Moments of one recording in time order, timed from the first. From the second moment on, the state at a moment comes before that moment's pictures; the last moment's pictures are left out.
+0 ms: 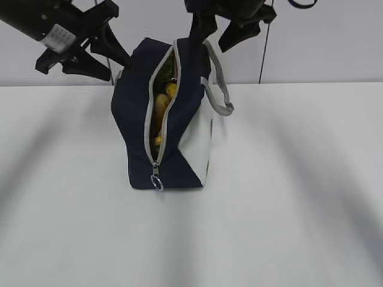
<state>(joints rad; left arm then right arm) -0.17 1.86 -1.61 -0.65 0.96 0.08 0.32 2.16 -2.27 0.26 1.25 -0.09</state>
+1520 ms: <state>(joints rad) -0.14 1.67 -1.61 -0.58 1.23 0.16 0.55 1.40 -1.01 0.22 0.39 -0.44</state>
